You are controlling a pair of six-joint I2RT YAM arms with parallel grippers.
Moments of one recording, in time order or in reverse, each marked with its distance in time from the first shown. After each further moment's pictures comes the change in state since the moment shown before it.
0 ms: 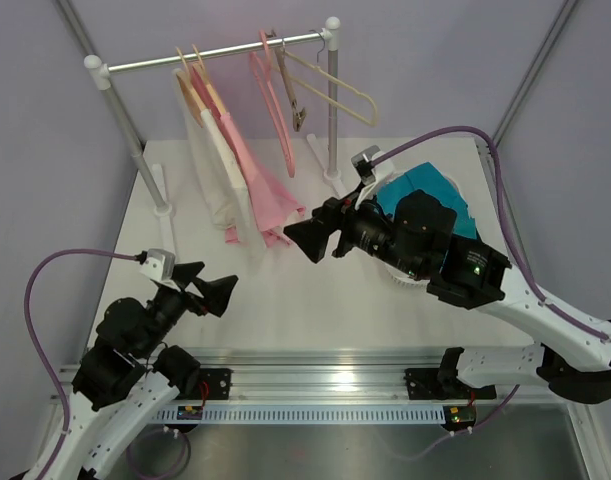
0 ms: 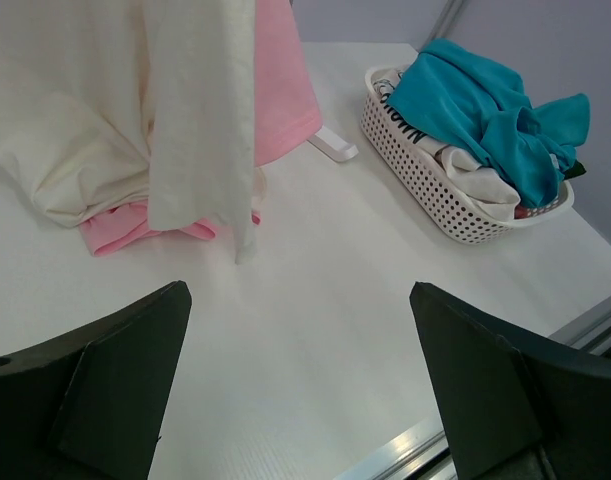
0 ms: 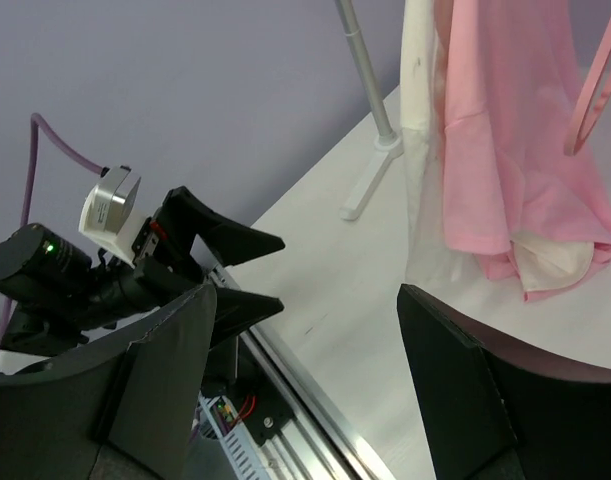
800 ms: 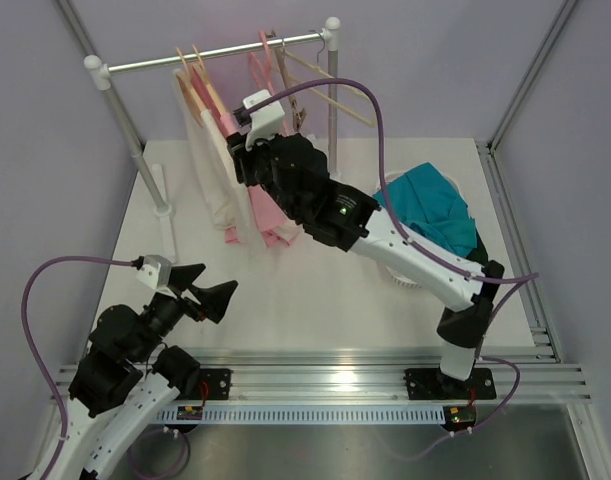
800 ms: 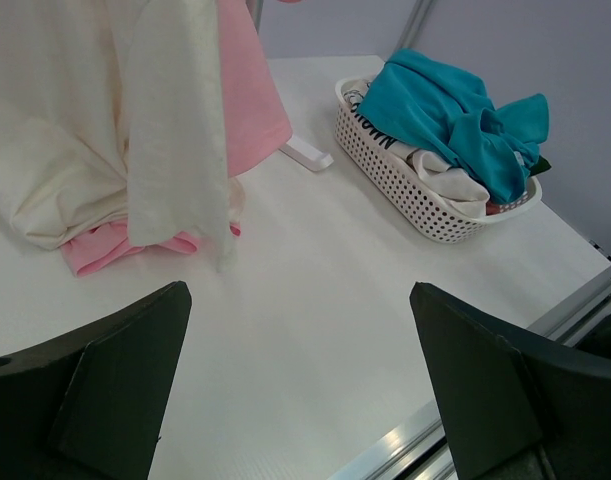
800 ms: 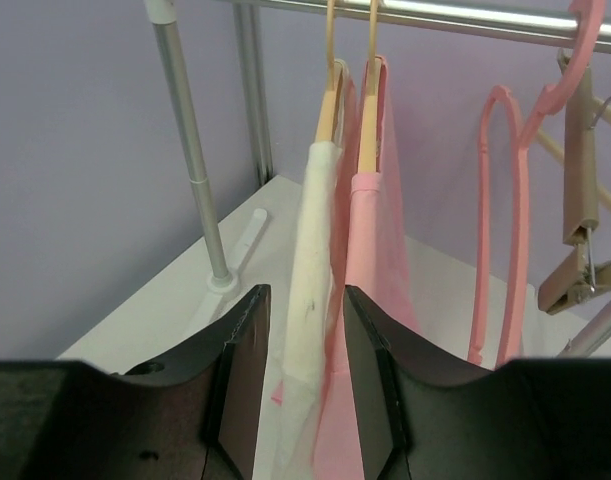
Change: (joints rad) left arm 0.000 -0.050 0.000 0.002 0.061 0.019; right arm -0.025 0.655 0.596 0.179 0.294 -0.464
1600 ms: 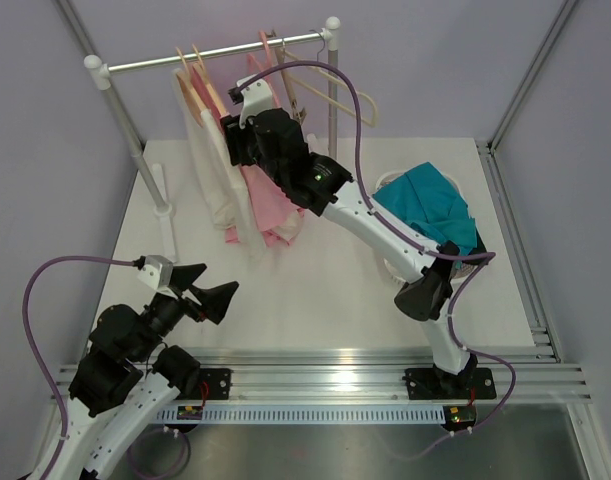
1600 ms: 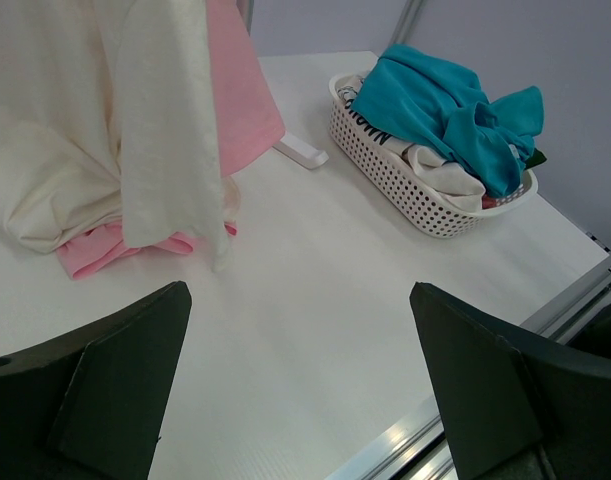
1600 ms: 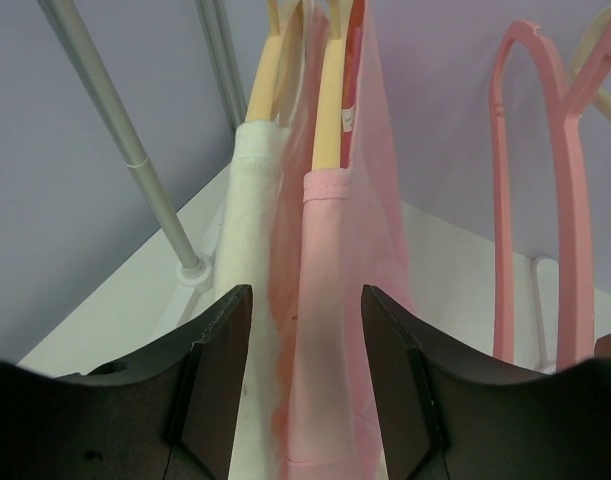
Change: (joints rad) left arm 0.000 0.001 0.000 0.000 0.019 0.011; right arm -0.156 0.321 0.340 -0.158 -0.141 0.091
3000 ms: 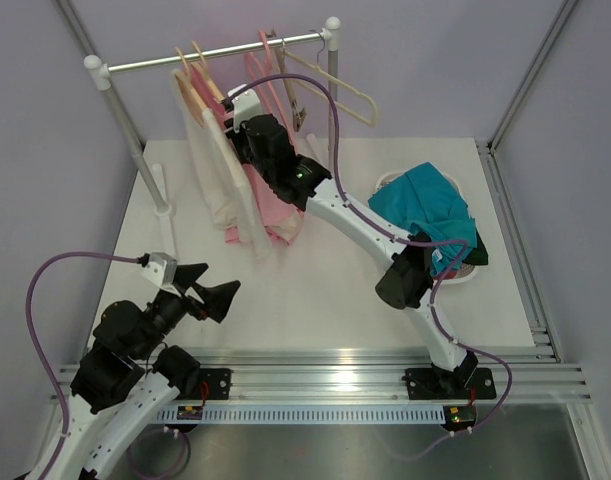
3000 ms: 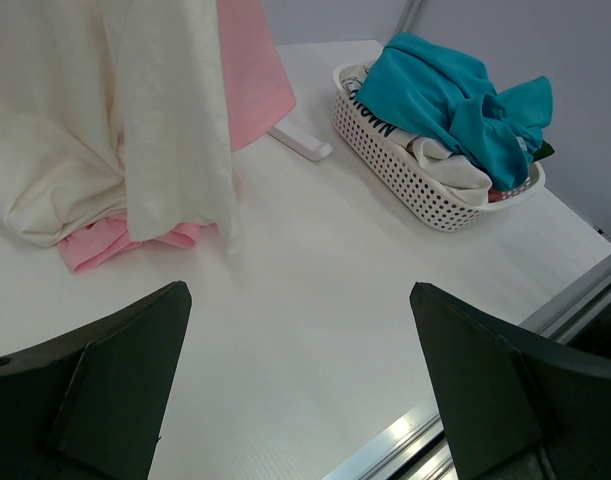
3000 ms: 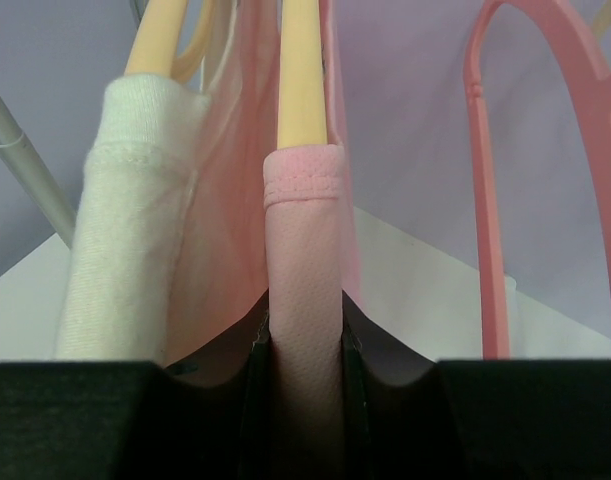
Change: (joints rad) left arm 0.004 0.022 0.000 0.000 0.002 0.004; right arm -0.055 0.189 0.081 0.098 0.009 -0.136
